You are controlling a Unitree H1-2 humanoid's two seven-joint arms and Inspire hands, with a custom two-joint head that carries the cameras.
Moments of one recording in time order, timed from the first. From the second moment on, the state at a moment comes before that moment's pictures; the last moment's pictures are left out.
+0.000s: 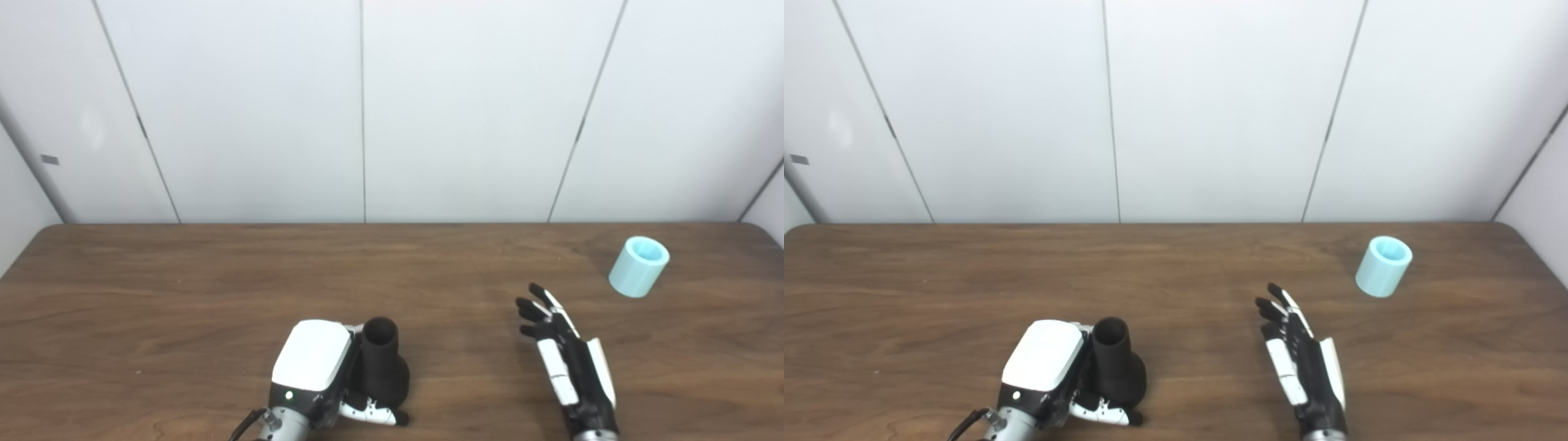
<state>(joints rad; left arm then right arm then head) -0.12 0.25 -0.51 -0.17 1.13 0.21 -0.03 0.07 0.01 0.00 -0.10 -0.21 -0.11 -0.07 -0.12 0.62</state>
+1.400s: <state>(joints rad) -0.10 0.28 -0.41 -0.18 1.05 0.10 -0.06 -0.38 -0.58 0.06 -0.13 -0.78 0.39 0.30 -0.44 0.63</state>
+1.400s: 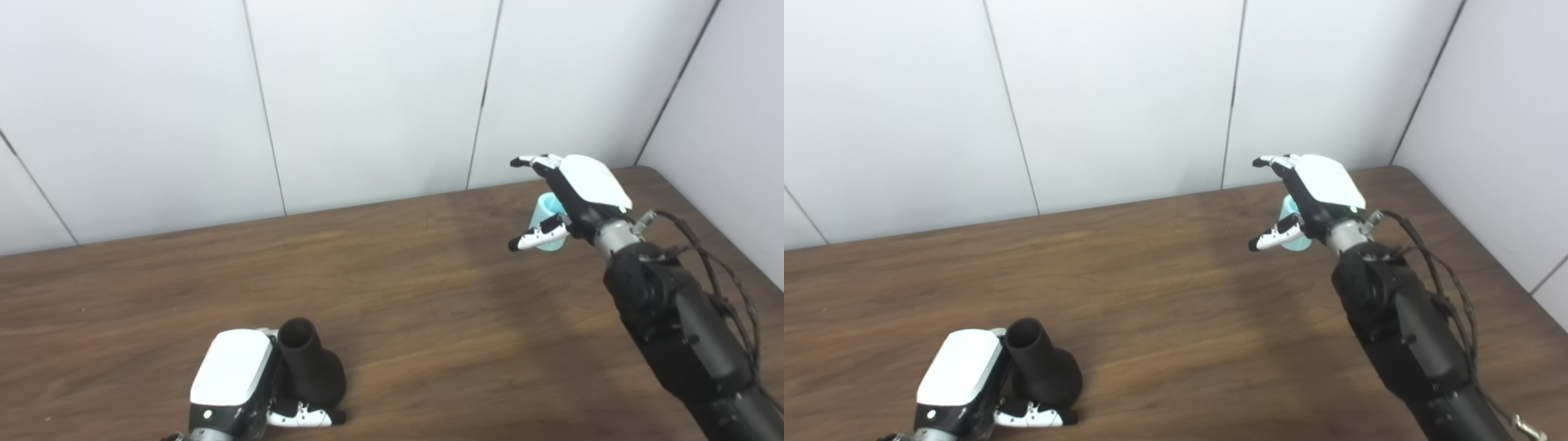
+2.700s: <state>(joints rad) -0.10 0.28 -0.37 -0.21 1.04 0.07 -0.12 -0.58 -0.64 0.19 0.30 -0.77 0.46 0.34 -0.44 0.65</state>
